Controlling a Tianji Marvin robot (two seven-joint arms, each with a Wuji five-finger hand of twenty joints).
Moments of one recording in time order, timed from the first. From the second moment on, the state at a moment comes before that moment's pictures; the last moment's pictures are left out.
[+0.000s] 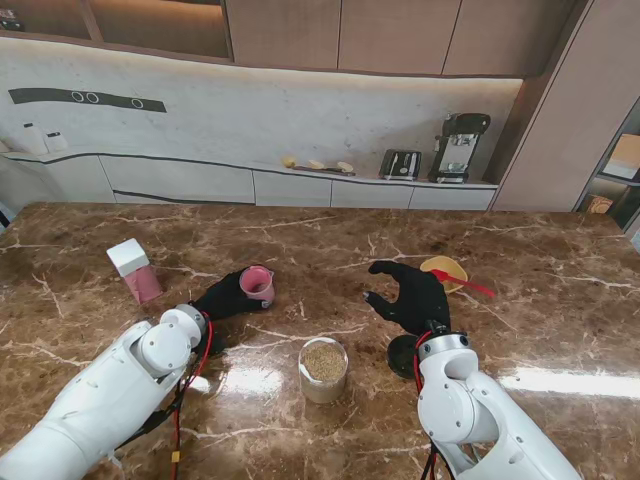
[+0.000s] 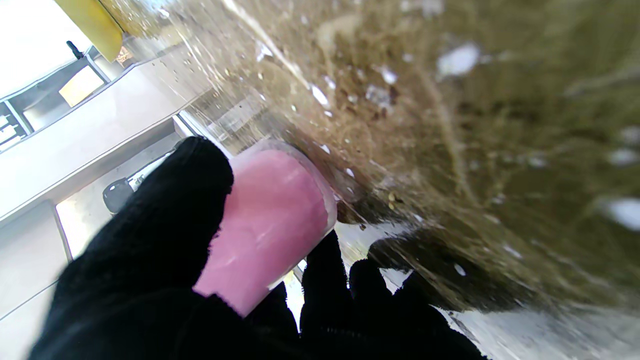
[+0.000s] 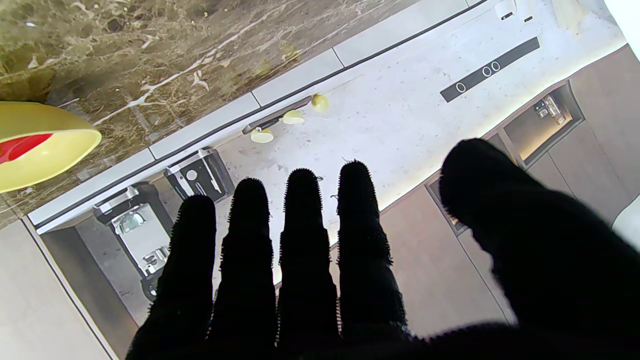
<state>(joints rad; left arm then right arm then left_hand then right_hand) 1.17 -1.20 -0.96 -0.93 0.26 -0.17 -0.01 -1.66 -1.17 1.17 -1.67 -0.66 0.10 -0.36 0.66 -0.37 0.48 -0.11 0.11 -0.24 0.24 0.65 0.36 -0.16 0.23 0.25 0.11 -0.21 0.07 0.40 -0.02 -0.31 -0.01 0.10 0.27 -0.55 1.05 -0.10 0.62 -0.05 0.39 0.61 0.70 0.01 0.25 0.38 0.57 0.05 0.26 0.34 0.23 0.06 0.71 0.42</state>
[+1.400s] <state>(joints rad) 1.26 -1.16 -1.13 -1.01 0.39 -0.25 0.02 -1.70 -1.16 1.21 -1.70 -0.69 0.09 -0.35 0.60 -0.46 0.40 -0.09 0.13 -0.15 0.03 0.25 0.21 -0.12 0.11 0.20 0.08 -0.08 0.07 0.38 -0.02 -0.04 0.05 0.27 0.27 -0.55 1.03 -0.09 0.62 -0.05 0.38 0.61 0.68 0.01 0.22 0.37 0.57 0.05 0.23 0.34 0.23 0.06 0.68 0.42</state>
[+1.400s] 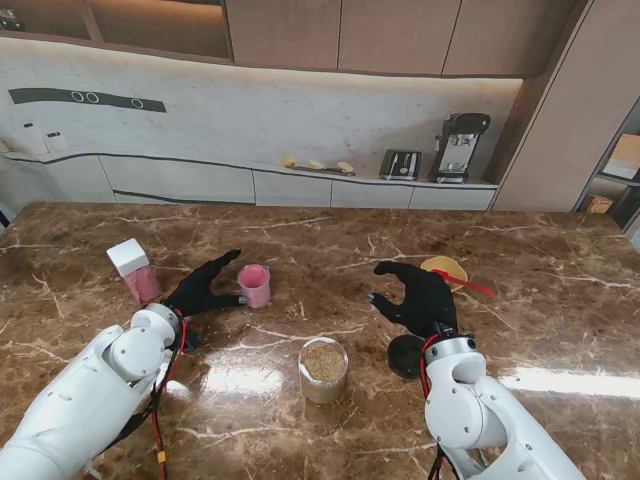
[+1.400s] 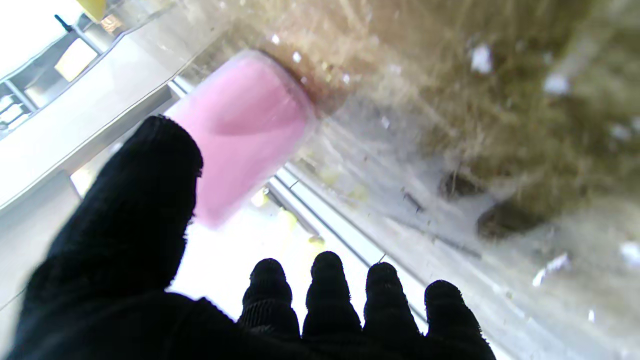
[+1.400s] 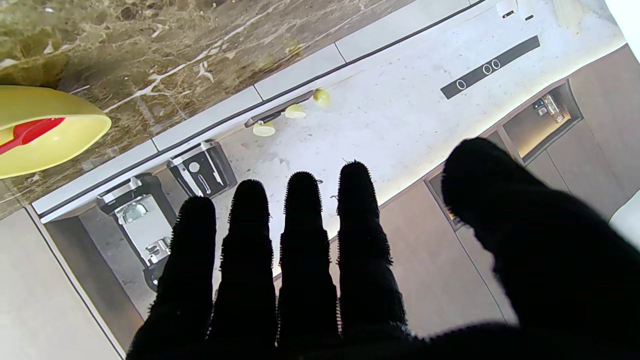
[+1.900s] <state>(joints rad) 1.50 -1.10 -1.39 -1.42 0.54 -0.37 -0.04 -1.73 -1.15 1.26 -1.73 -0.72 0.07 -0.33 0.60 -0.46 0.30 -0.08 0.27 0.00 0.23 0.24 0.22 -0.07 0.20 0.20 0.12 -0.06 0.07 0.38 -0.03 -0.06 0.13 0.46 0.26 -0.54 0.98 -0.09 0.59 -0.04 0.33 0.59 0.65 0.01 0.20 0.32 0.57 0.05 0.21 0.30 0.23 0.03 0.67 0.38</state>
